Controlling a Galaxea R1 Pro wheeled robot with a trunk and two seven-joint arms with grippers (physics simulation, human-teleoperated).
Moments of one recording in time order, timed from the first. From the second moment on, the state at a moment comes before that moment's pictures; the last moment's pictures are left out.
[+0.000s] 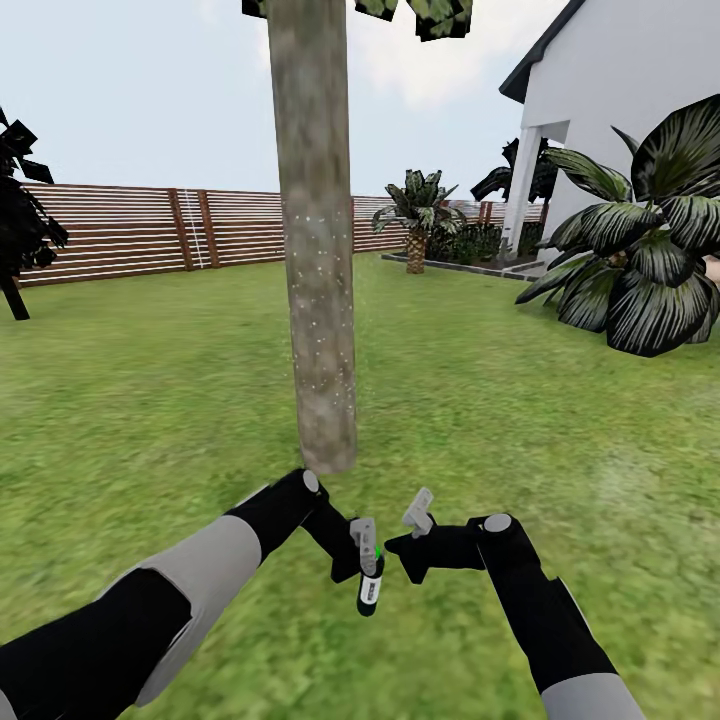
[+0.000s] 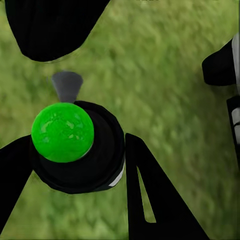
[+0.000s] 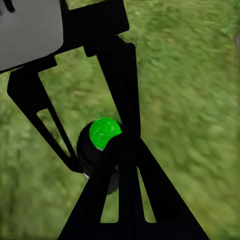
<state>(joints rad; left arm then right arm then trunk) -1.01 -0.17 -0.54 -0.32 -0.49 0.08 -1.22 -0.48 0.05 0.06 -1.24 0.52 0.49 1.08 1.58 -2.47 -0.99</state>
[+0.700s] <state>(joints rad) -1.01 -0.17 -0.54 -0.39 -0.48 0.07 -1.24 -0.48 0.05 0.06 -1.25 0.52 0.49 1.08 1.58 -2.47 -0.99</state>
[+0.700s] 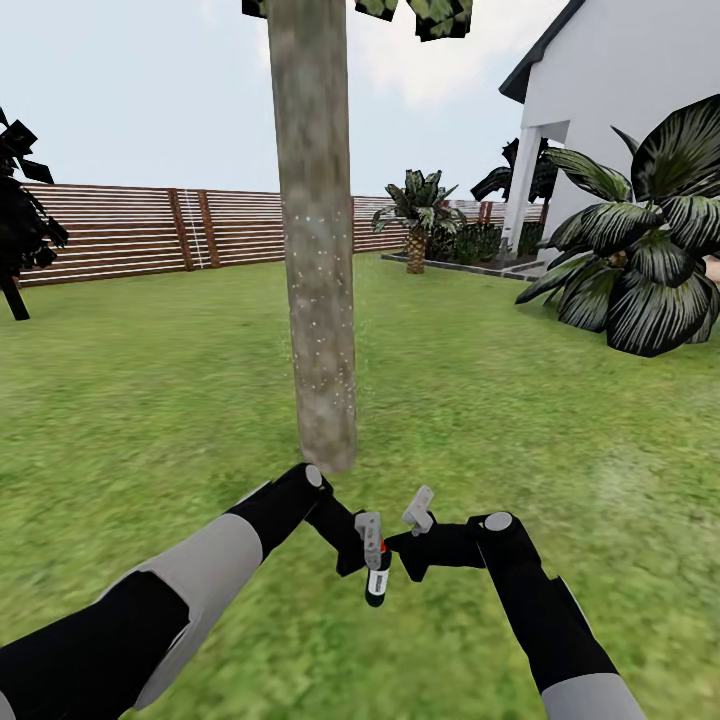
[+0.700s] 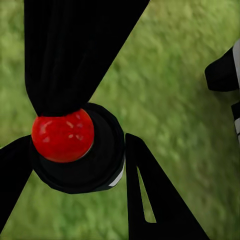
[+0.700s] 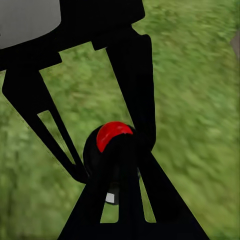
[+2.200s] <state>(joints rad) -0.74 0.05 -0.47 -0.02 0.58 -0.21 0.18 -0.47 -0.03 -0.96 -0.80 0.52 0.03 0.50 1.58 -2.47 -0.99</state>
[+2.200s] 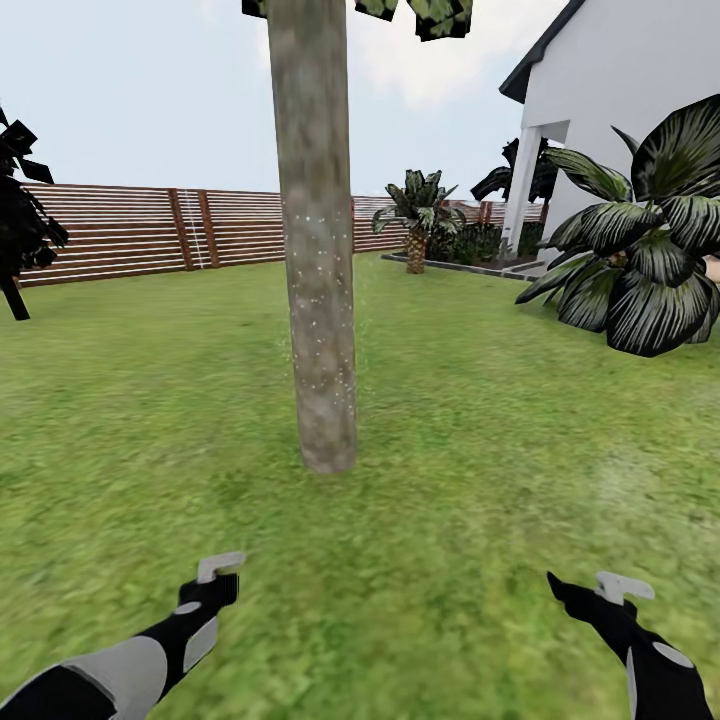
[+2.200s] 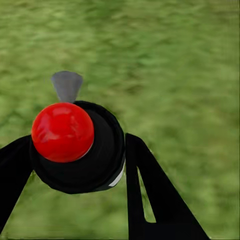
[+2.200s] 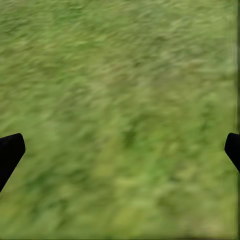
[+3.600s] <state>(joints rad) -0.73 0.00 -0.47 -0.02 0.58 -0.21 0.20 -0.47 -0.02 -1.03 -0.74 0.53 -0.34 0.49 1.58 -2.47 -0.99</state>
